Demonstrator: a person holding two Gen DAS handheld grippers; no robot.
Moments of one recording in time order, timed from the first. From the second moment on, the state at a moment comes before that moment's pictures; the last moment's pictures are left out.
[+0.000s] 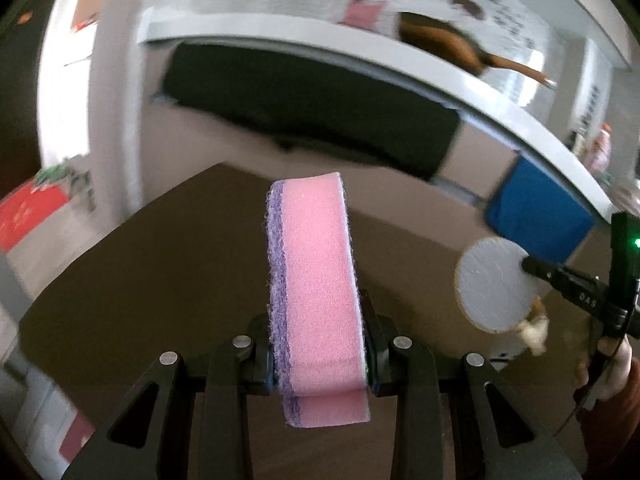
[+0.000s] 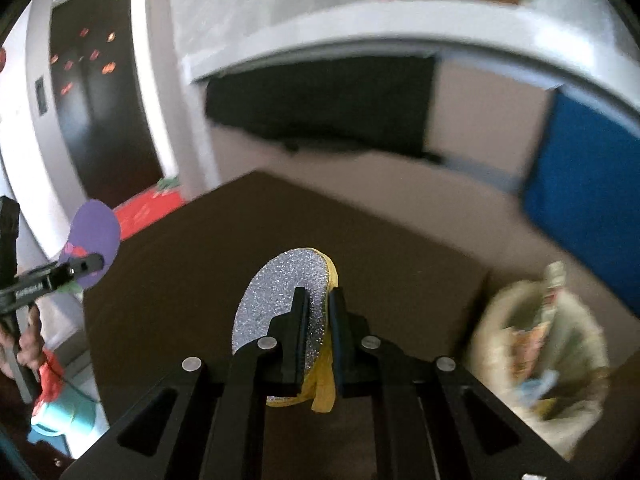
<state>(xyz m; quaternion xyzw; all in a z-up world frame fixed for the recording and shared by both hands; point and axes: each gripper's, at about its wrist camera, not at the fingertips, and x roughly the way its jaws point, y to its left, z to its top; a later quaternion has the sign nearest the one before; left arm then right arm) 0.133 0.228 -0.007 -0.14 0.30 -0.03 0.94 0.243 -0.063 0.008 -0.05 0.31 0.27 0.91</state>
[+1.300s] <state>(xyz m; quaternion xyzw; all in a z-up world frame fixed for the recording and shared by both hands) 0.280 -0.093 0.025 -0.01 0.27 -0.21 0.94 0.231 -0.317 0.047 0.01 0.19 0.06 0.98</state>
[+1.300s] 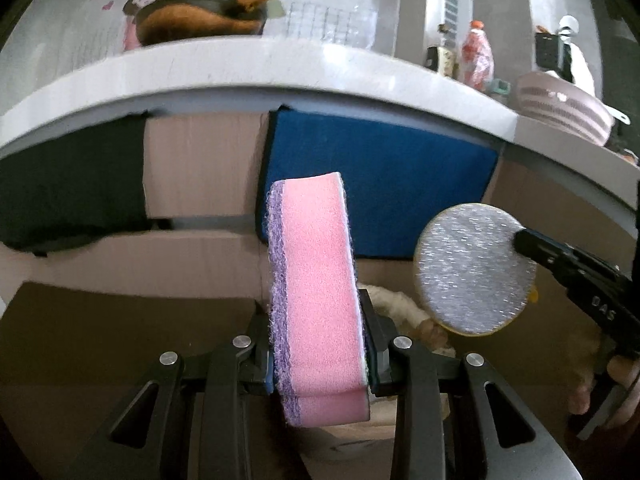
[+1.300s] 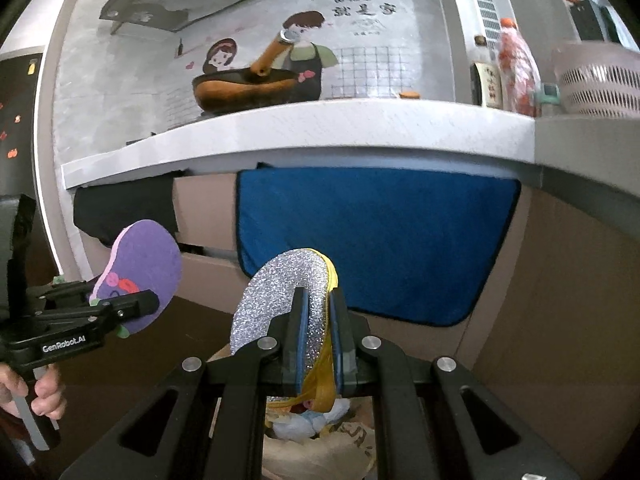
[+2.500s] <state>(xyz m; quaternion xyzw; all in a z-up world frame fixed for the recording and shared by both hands) 0.363 -0.123 -0.078 -0.05 0.39 -0.28 0.88 0.331 -0.326 -0.072 0.04 0.32 0.04 0.94</state>
